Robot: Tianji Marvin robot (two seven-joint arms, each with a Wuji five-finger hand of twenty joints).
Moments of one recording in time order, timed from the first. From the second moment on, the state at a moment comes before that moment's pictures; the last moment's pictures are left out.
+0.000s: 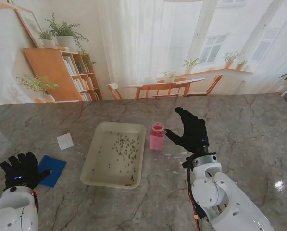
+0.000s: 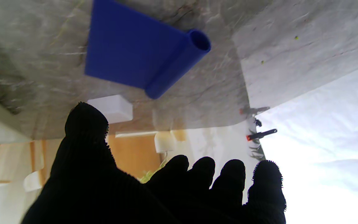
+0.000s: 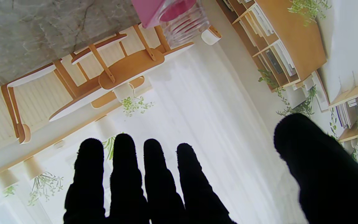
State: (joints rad) left arm 2.05 -1.09 -1.56 -1.94 1.24 0.53 -0.16; right arm -1.59 -1.17 1.17 -1.63 -0.76 0.03 -0.47; left_hand 0.82 -0.06 -0.04 -0.08 0.23 0.51 0.05 0.43 0.23 0.44 0.03 0.24 0.13 0.37 0.08 0.24 -0.03 0.35 0.22 0.54; right_hand 0.25 -0.45 0.85 -0.13 0.33 0.26 0.16 0.71 0.44 0.30 0.26 0.52 0.36 0.26 0.46 0.37 0.03 0.31 1.02 0.33
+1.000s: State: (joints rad) left arm 1.74 -1.04 -1.46 -1.57 0.93 0.49 -0.23; right arm -1.59 -1.17 1.16 -1.62 -0.76 0.01 -0.46; left_hand 0.74 -0.05 -0.04 -0.08 0.23 0.52 0.06 0.43 0.28 0.46 0.04 0.26 0.18 0.37 0.13 0.29 0.03 0.34 0.33 0.54; right_hand 0.26 -0.45 0.85 -0.13 0.34 0.23 0.21 0.71 0.48 0.27 0.28 0.52 0.39 0.26 0.46 0.37 0.04 0.32 1.02 0.33
